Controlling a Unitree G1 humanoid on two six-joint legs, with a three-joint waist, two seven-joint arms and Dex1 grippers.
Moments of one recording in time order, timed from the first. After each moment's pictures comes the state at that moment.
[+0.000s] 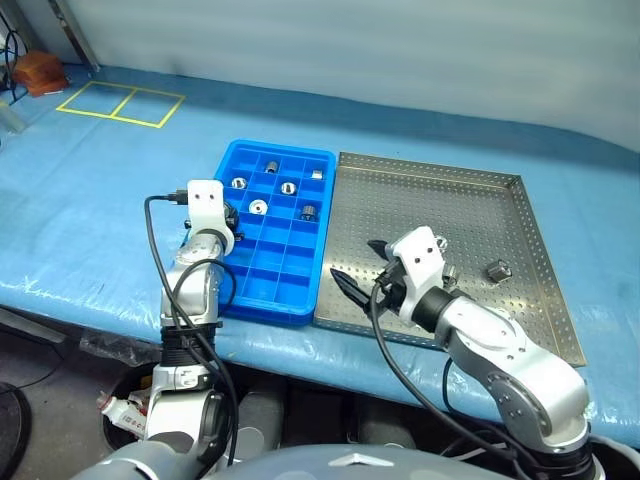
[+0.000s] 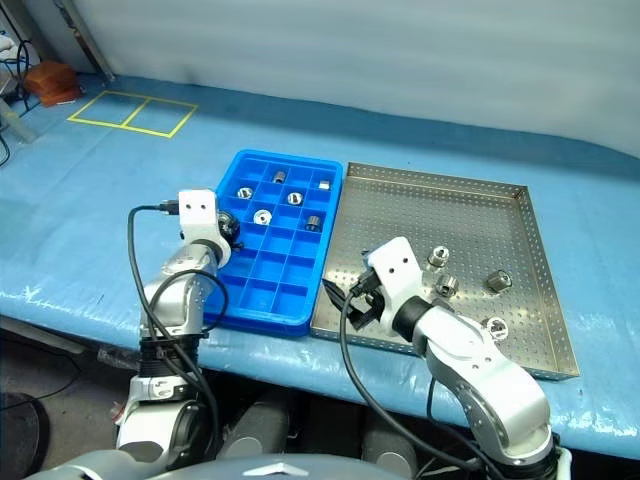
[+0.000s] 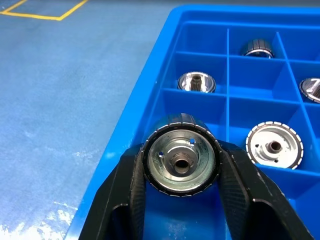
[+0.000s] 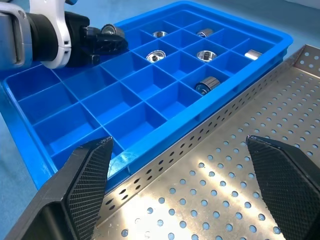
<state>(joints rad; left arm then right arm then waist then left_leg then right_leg) -0.45 0.04 0.18 -0.03 0.03 0.79 0.00 -0.03 -0.39 0.11 -0.84 0.44 0.95 0.23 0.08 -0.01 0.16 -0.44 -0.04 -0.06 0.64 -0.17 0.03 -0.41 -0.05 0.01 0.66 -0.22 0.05</state>
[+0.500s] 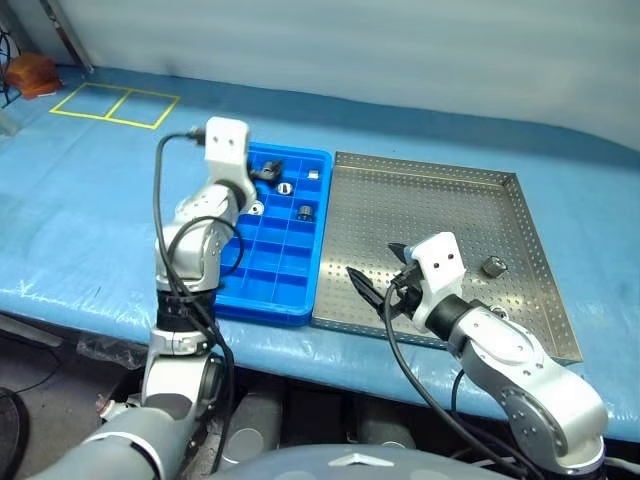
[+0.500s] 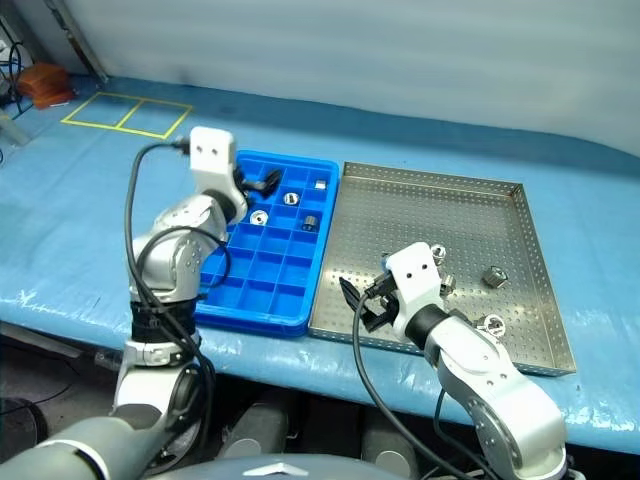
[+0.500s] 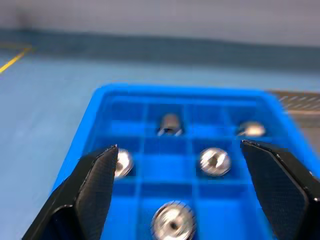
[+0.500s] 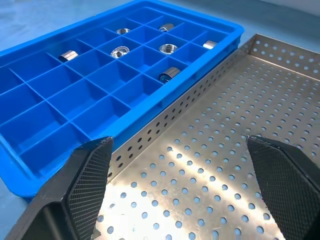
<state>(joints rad) -0.71 0.13 0.06 -0.10 -0.14 0.86 -0.26 0.05 -0.39 0.04 -0.92 0.44 0.98 0.17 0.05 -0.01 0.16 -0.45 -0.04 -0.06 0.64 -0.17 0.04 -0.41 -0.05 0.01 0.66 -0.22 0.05</state>
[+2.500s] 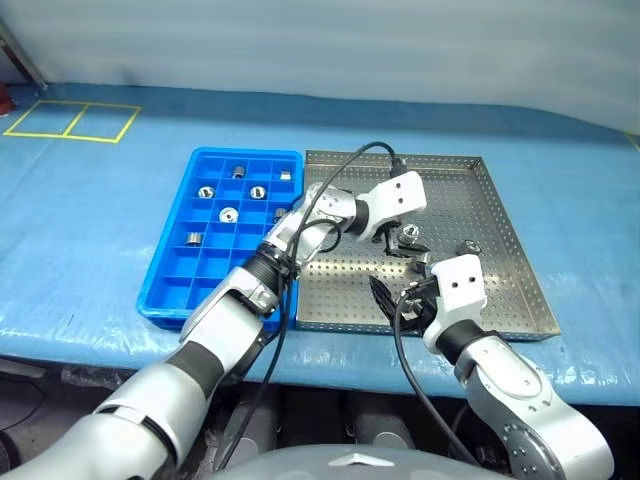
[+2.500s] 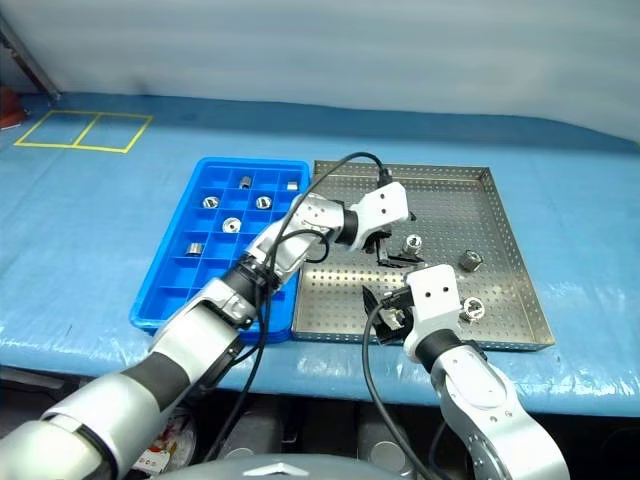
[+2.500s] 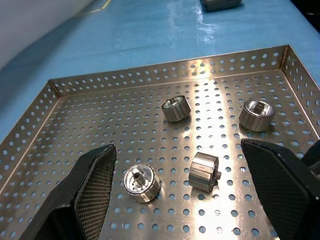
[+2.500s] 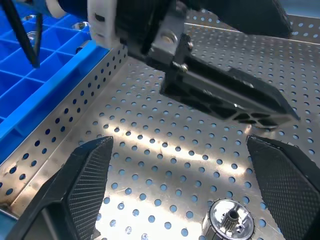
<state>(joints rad) -1.02 -0.07 -0.46 0.73 0.05 0.15 -0.91 0.22 -0.27 0.03 -1.00 0.33 1.00 0.07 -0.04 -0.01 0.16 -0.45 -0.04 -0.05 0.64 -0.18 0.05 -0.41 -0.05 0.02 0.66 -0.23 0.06</state>
